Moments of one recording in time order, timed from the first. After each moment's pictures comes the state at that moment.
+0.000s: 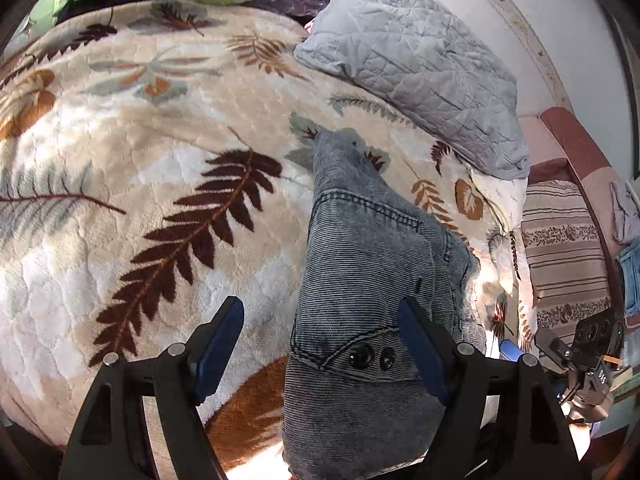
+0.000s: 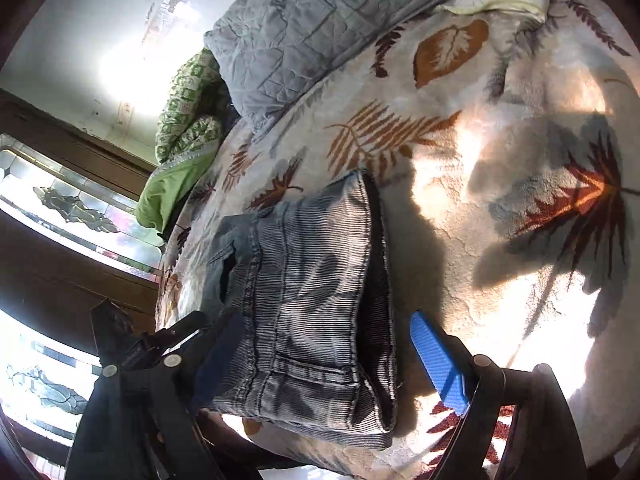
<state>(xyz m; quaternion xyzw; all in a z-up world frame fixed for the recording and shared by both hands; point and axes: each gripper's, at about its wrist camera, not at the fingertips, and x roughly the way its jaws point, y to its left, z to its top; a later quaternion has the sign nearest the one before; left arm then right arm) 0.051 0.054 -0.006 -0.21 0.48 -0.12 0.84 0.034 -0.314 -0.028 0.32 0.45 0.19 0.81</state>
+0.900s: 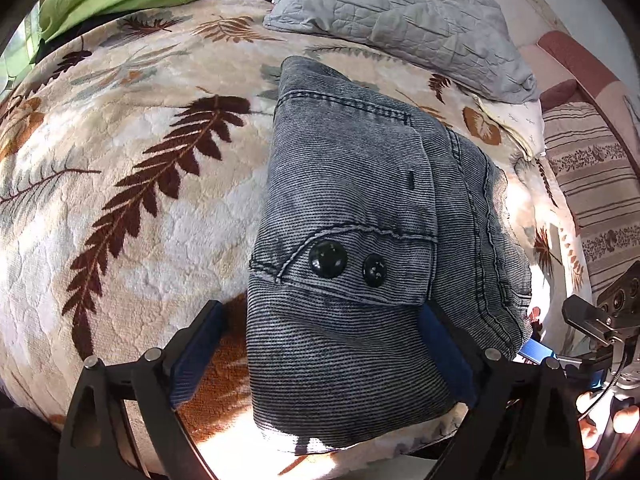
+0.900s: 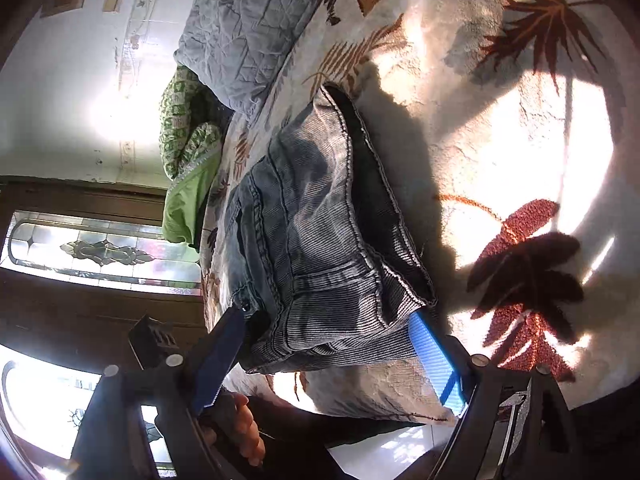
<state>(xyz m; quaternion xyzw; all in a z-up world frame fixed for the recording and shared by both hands) 0.030 0.006 -0.043 -0.09 0.52 -0.11 0.84 -0.011 -0.305 -0.080 0.46 0.48 0.18 0.73</state>
